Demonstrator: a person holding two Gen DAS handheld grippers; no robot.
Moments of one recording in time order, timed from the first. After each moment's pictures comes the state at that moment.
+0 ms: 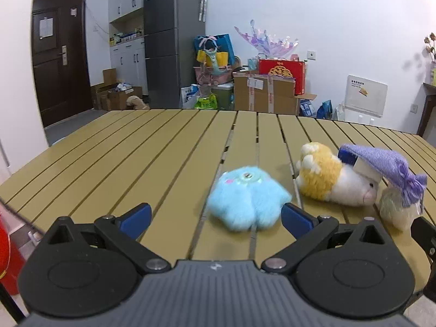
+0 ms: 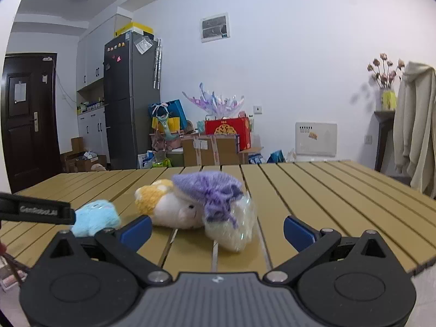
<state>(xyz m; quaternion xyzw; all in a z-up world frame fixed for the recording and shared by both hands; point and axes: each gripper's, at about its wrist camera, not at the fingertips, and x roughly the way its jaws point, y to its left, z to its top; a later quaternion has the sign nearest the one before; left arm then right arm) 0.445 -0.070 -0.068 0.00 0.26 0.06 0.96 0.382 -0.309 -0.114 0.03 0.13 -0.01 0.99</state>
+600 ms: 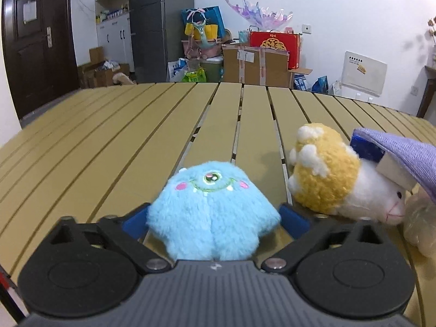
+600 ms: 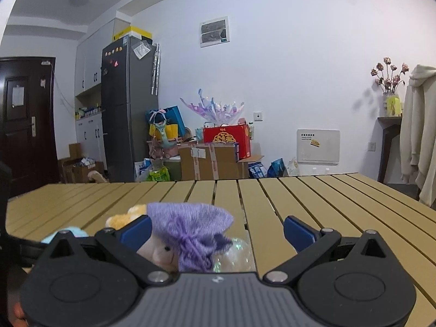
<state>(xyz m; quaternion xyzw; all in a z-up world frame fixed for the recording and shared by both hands) 0.530 -0.089 -0.107 -0.01 0.32 0.05 0.95 0.450 -0.329 -0.105 0.04 0.11 -0.01 0.99</state>
